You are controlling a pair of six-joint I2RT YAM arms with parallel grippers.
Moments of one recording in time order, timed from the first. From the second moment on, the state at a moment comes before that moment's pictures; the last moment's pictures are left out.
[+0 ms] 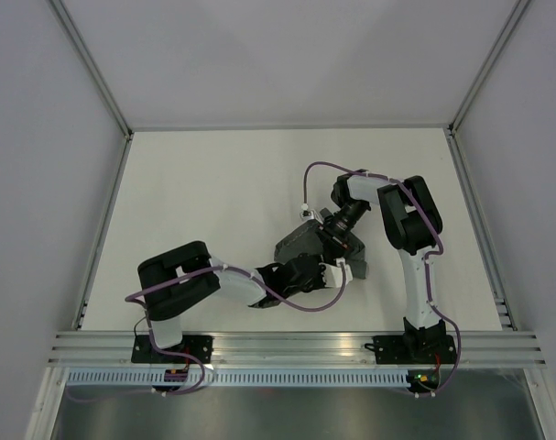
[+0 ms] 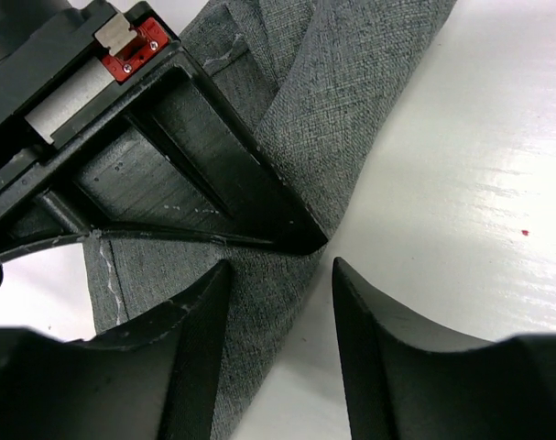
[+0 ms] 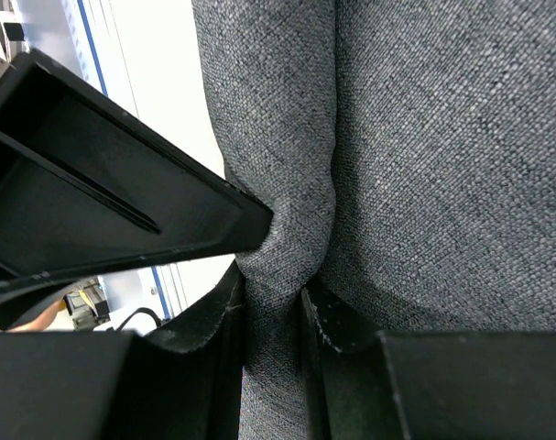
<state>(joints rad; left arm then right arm) -1.18 1.81 0.75 0.53 -0.20 0.46 0.36 2.26 1.50 -1.30 -0.85 -0.94</state>
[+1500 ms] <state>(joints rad) -0.94 1.92 1.03 0.23 0.36 0.31 0.06 1.65 1.22 -0.92 -0.70 -0.81</state>
